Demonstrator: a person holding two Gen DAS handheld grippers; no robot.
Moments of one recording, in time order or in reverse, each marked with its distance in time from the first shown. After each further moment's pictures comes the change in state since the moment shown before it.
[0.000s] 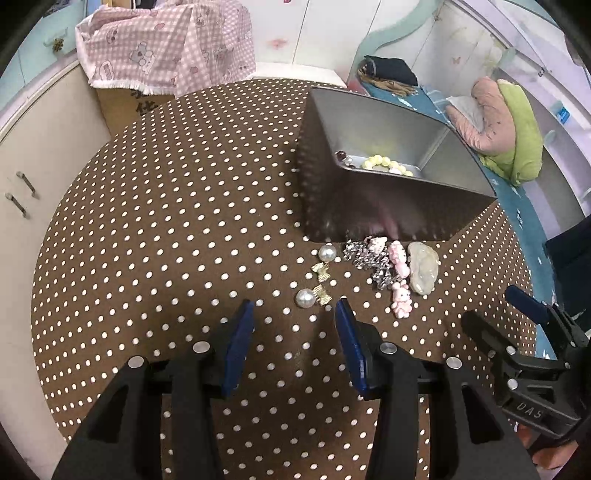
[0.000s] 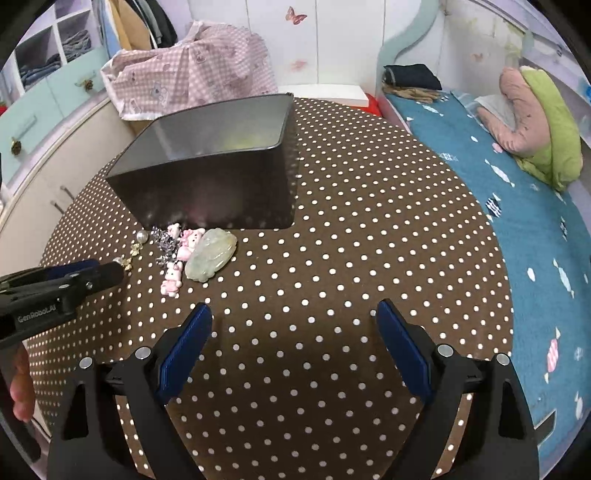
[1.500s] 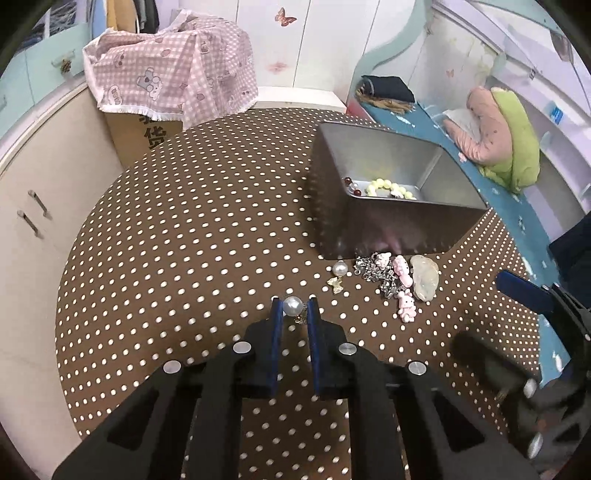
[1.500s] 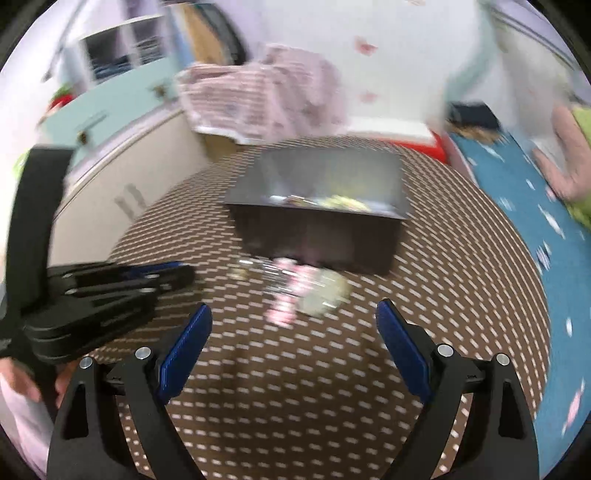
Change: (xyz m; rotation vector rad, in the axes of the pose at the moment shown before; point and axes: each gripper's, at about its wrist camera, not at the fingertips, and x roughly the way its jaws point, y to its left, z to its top) left arm -0.038 0.023 -0.015 0.020 -0.093 0.020; right arm -0.032 0.051 0.012 -0.177 -0.121 0.238
